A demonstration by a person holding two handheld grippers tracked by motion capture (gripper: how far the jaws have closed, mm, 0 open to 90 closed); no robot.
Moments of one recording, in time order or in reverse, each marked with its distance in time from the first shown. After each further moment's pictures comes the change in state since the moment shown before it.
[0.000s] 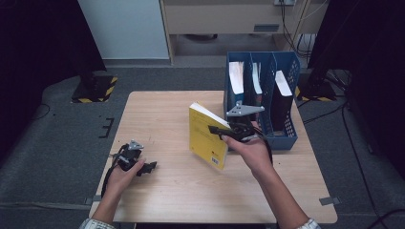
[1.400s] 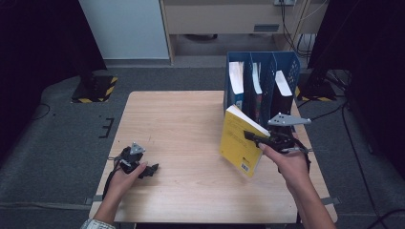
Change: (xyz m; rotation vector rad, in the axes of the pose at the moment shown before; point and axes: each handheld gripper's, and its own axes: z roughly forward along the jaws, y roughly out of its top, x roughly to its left) left arm -0.007 -0.008 0.005 -0.051 0.021 0.030; right arm -0.033 -0.039 -0.087 -0.036 -0.120 0.068
